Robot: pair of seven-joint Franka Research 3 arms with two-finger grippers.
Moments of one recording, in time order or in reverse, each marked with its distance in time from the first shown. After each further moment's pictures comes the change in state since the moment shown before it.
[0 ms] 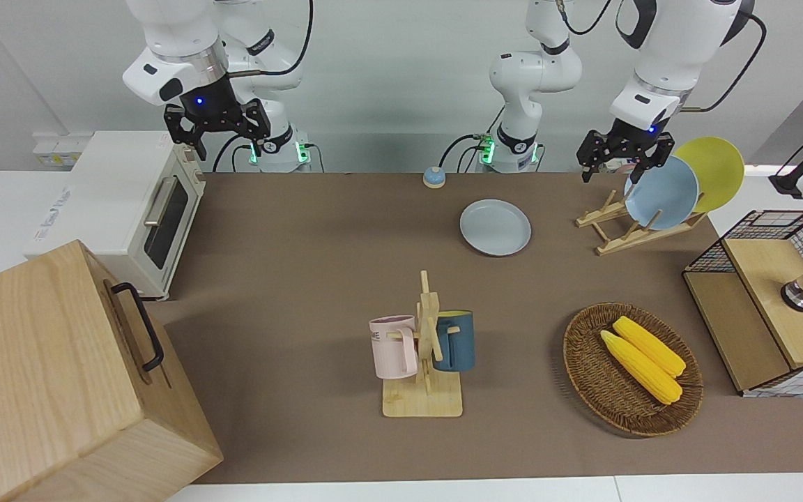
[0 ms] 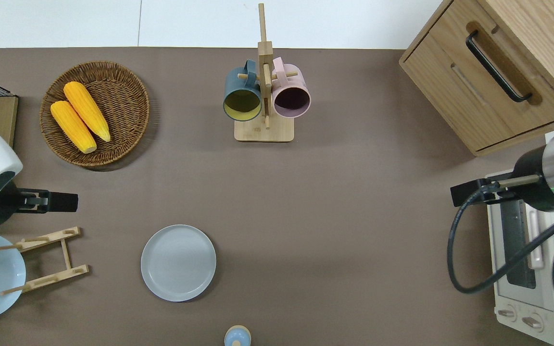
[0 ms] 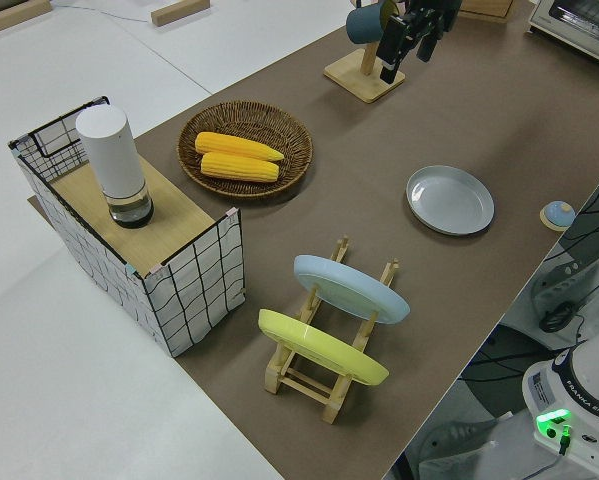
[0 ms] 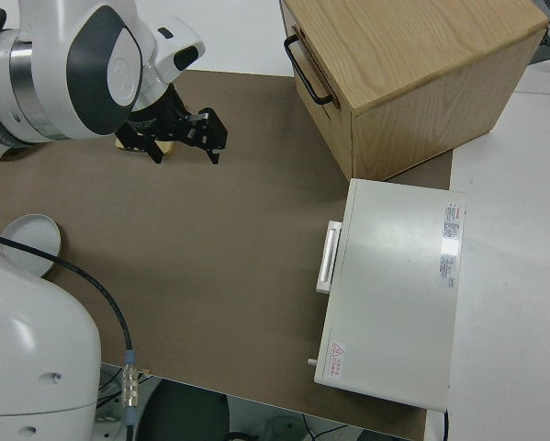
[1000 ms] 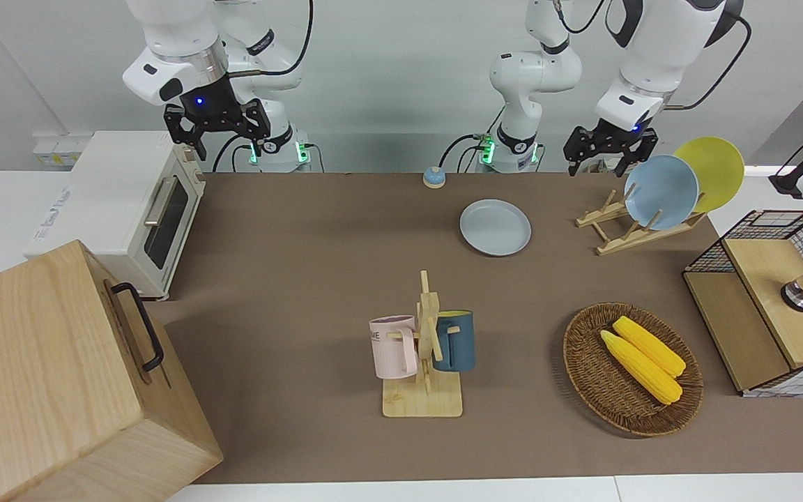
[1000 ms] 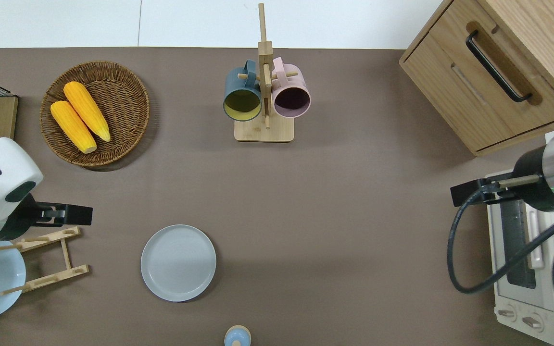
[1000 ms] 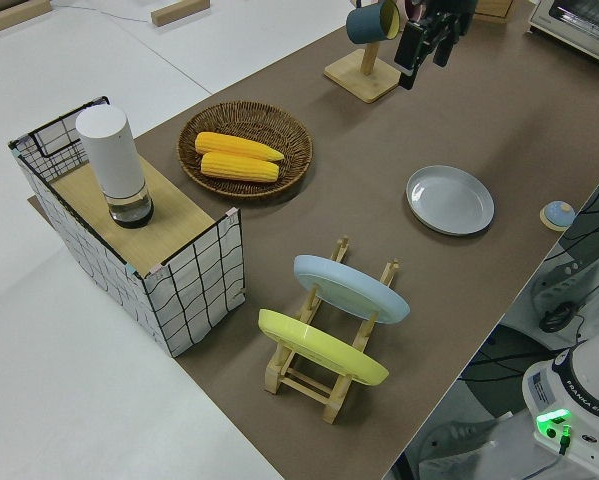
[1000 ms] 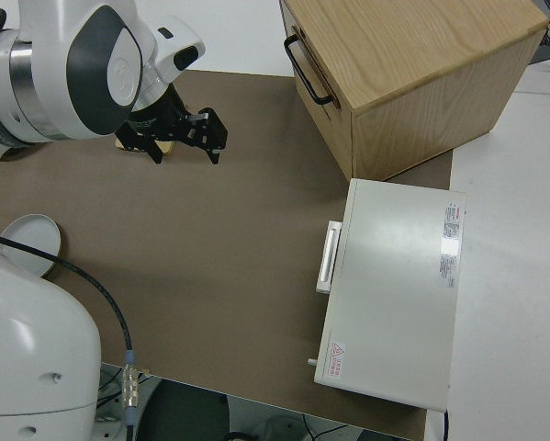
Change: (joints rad) left arm 0.000 -0.019 -0.034 -0.030 -0.019 -0.063 -0.059; right arm 0.000 0.000 0.000 0.000 0.000 0.000 0.000
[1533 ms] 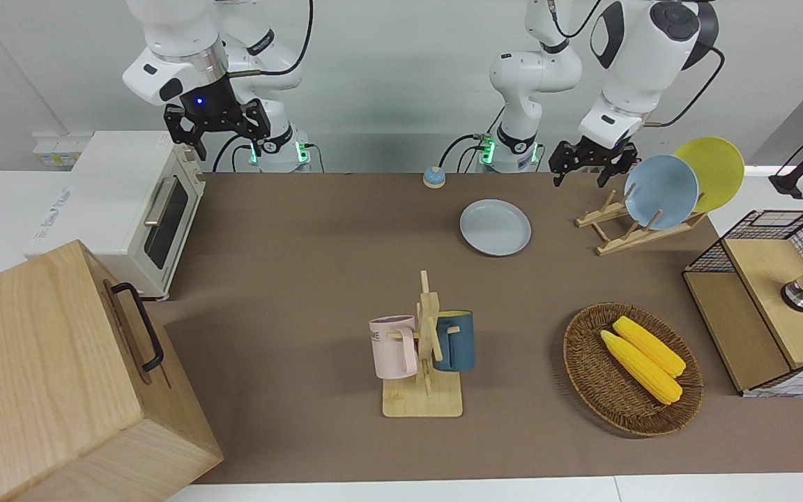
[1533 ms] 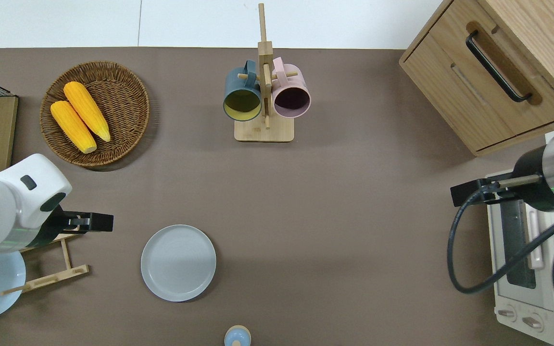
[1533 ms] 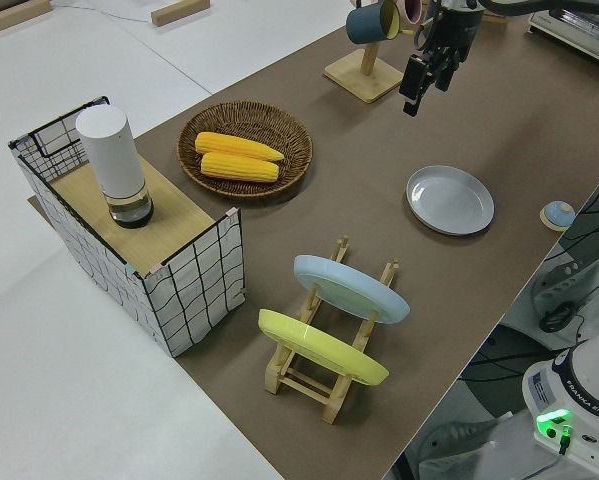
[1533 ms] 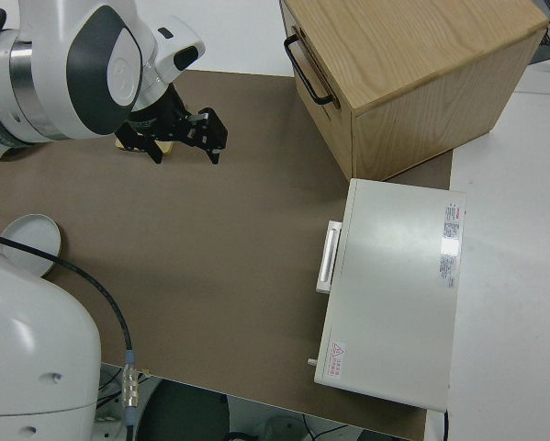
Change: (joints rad) left arm 0.000 -0.031 -0.010 -0.152 -0.025 0.110 -0.019; right arm 0.000 0.000 0.000 0.000 0.000 0.000 0.000
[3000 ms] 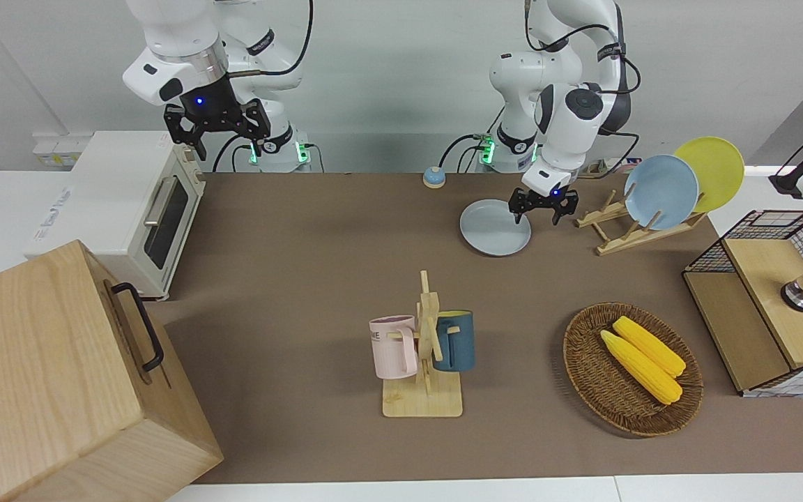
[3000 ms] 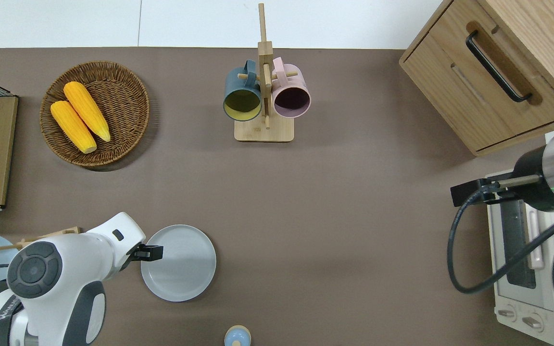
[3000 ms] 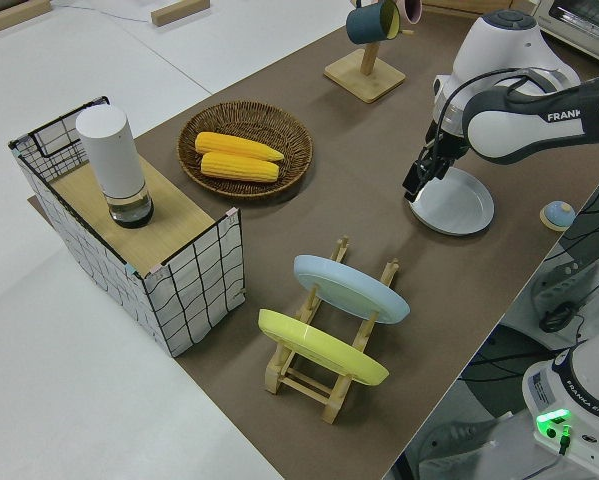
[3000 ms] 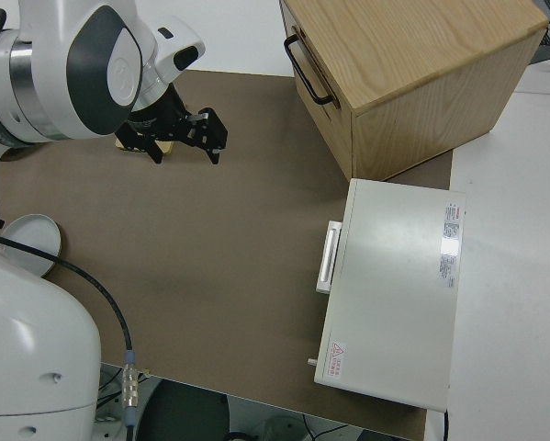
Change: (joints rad) left arm 0.000 -0.046 -0.088 -0.541 -0.003 0.561 -0.006; right arm 0.000 0.000 0.000 0.000 0.000 0.000 0.000
